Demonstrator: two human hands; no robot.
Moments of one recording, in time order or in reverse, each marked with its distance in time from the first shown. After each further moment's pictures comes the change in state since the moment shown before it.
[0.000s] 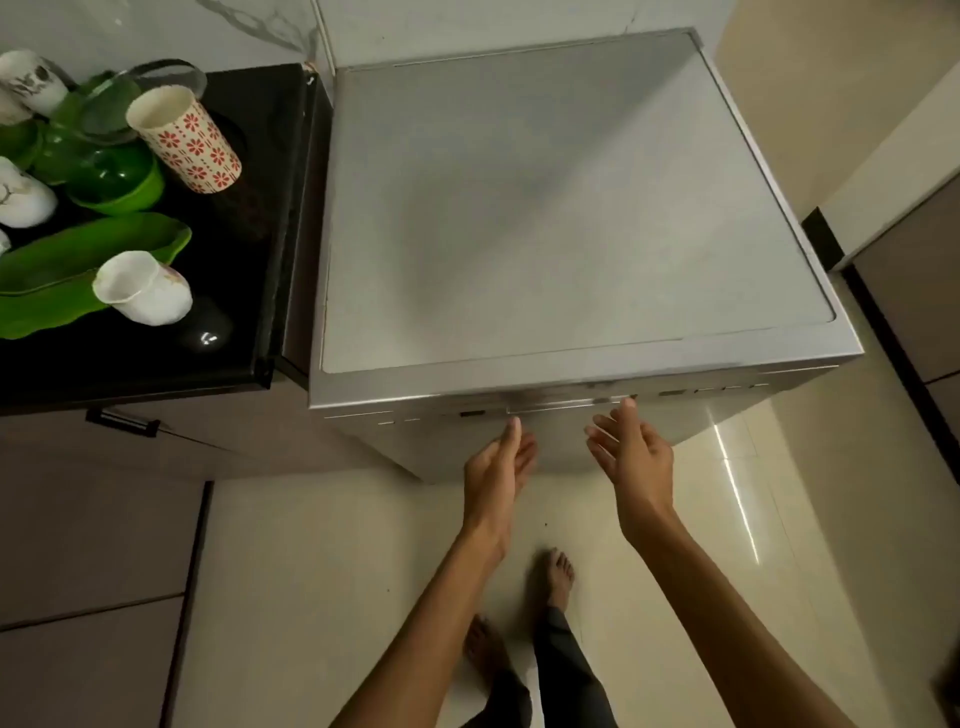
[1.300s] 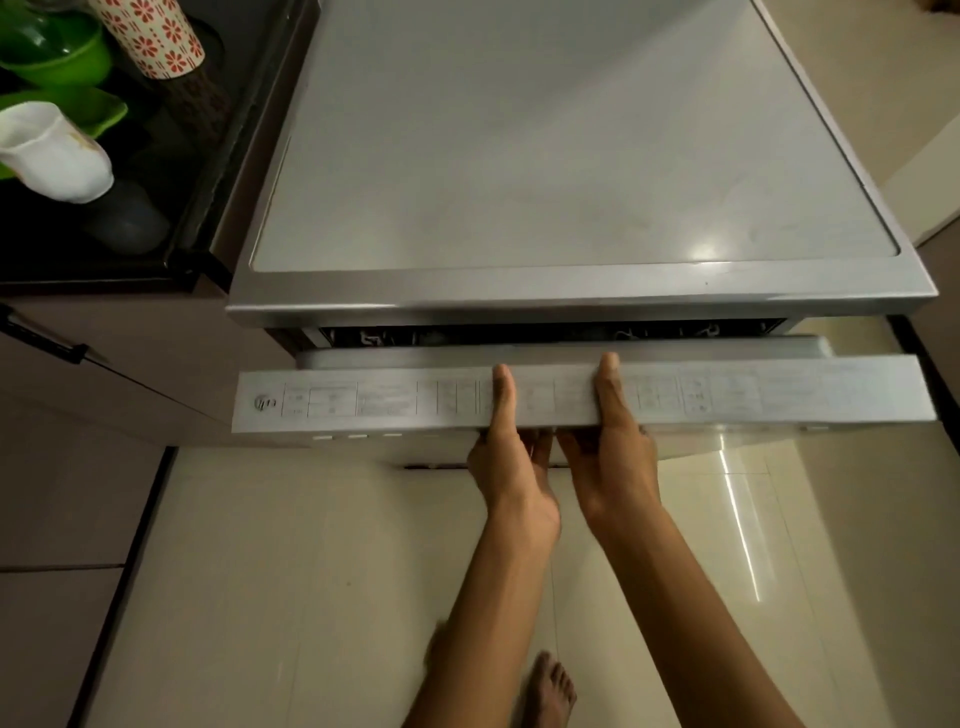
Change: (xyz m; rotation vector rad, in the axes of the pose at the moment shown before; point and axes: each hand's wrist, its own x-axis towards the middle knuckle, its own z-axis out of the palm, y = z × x) left_hand -0.004 -0.058 0.051 -0.592 0.170 0.010; right_hand 0.018 0.058 -0.013 0.500 -0.121 0.197
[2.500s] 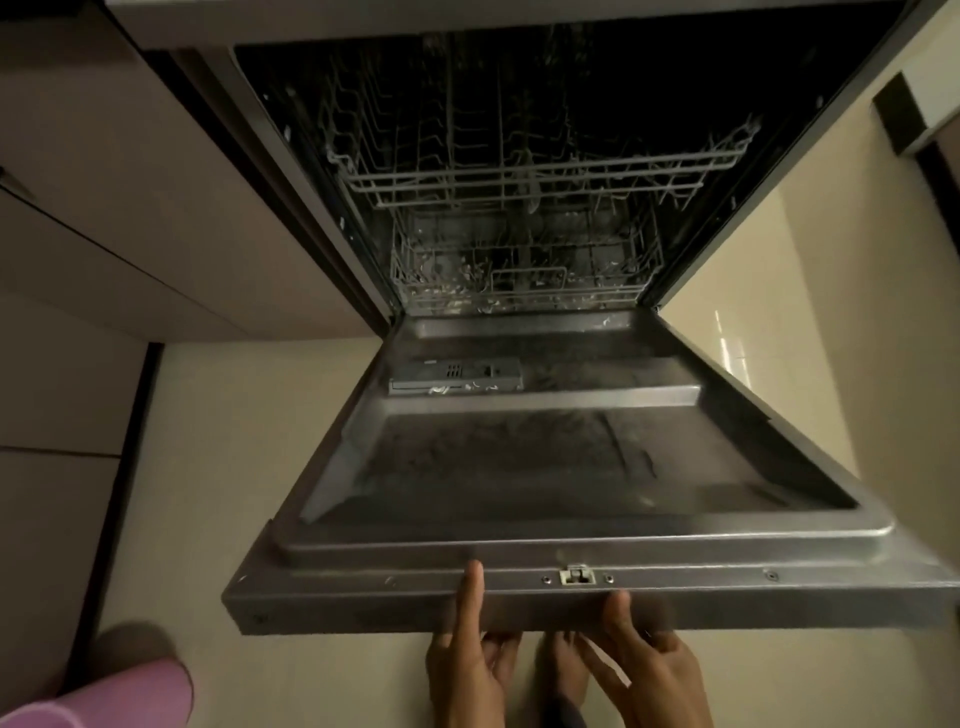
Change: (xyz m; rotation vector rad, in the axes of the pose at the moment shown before) left_hand -0.074 -0.152 -0.290 0.159 0.490 -0.296; right_hand -0.131 0.142 -0.252 -0.354 0.415 0.424
